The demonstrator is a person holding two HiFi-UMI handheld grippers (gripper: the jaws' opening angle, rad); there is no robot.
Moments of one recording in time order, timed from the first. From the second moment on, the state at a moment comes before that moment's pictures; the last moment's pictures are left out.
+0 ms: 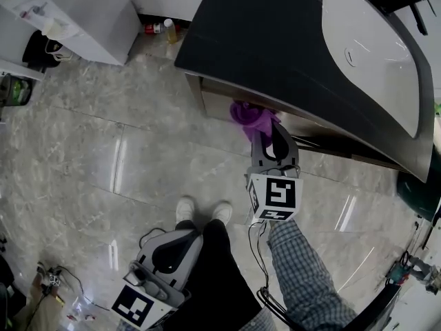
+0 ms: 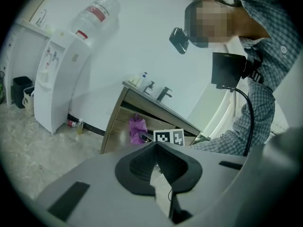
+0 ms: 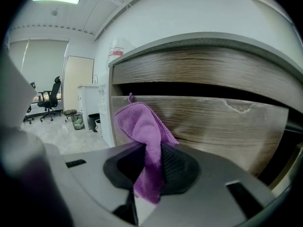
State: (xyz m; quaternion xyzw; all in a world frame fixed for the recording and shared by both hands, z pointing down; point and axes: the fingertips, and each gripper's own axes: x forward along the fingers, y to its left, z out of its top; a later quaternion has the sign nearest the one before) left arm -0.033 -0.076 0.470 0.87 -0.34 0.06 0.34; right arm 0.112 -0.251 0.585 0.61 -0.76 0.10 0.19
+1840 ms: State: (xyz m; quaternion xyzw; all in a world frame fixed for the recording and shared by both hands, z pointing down) left arm 0.044 -0.080 0.487 0.90 -0.27 0.10 0.33; right arm 0.316 -0.183 0.622 0.79 -0.56 0.17 0.17
